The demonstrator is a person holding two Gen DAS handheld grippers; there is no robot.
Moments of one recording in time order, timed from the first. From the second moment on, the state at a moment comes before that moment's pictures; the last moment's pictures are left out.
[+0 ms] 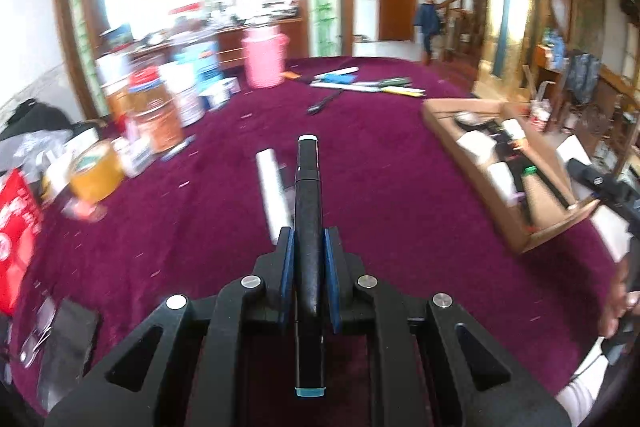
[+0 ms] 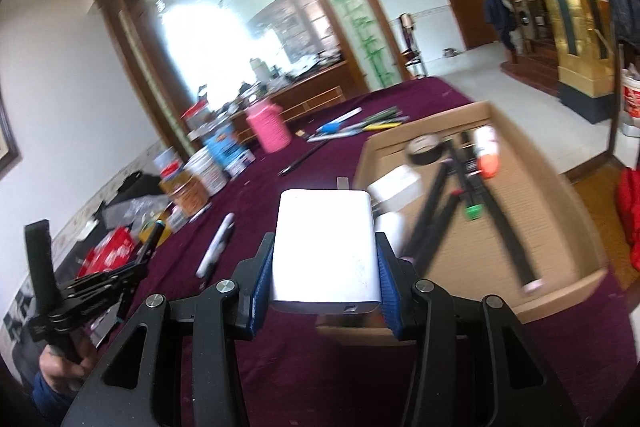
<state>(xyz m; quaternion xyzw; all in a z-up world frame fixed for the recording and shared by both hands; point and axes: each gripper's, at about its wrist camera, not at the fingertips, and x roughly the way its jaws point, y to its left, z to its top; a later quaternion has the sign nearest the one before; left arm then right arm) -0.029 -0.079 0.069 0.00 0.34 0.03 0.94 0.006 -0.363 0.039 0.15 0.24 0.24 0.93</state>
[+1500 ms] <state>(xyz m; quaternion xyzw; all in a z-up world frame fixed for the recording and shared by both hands) 0.121 -0.326 0.022 -0.03 0.49 -0.17 0.86 0.105 -0.449 0.024 0.15 0.39 0.12 0.90</state>
